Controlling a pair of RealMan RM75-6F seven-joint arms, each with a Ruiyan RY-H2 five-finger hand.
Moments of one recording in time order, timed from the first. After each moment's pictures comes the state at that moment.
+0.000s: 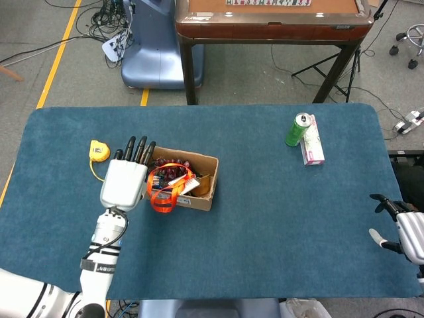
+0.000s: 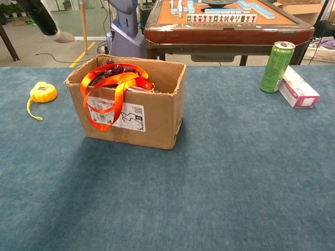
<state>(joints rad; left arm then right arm) -1.01 -1.34 -0.15 -2.23 0.73 1.76 1.18 0.07 -0.89 0.03 -1.74 -1.52 1.43 0.10</state>
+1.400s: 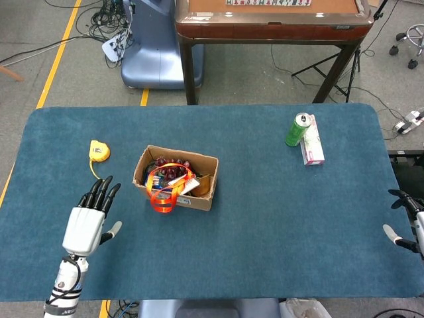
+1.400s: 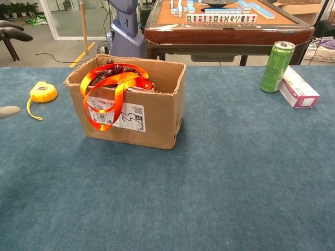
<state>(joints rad) -0.45 -1.44 0.11 -1.79 1.43 1.75 0.56 0.04 -0.88 0.06 -1.73 -1.48 1.49 0.13</state>
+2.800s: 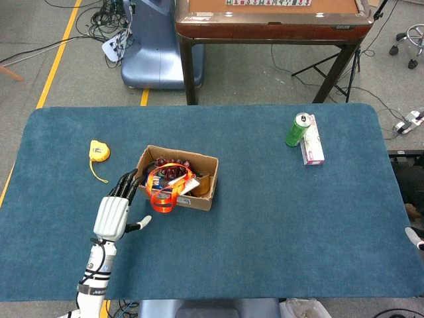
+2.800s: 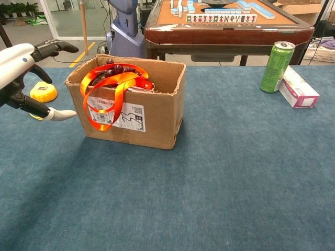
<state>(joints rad) -0.43 -1.62 -0.15 -1.73 1.34 1.47 0.43 -0.02 -0.81 0.07 -1.72 -1.46 1.55 0.23</state>
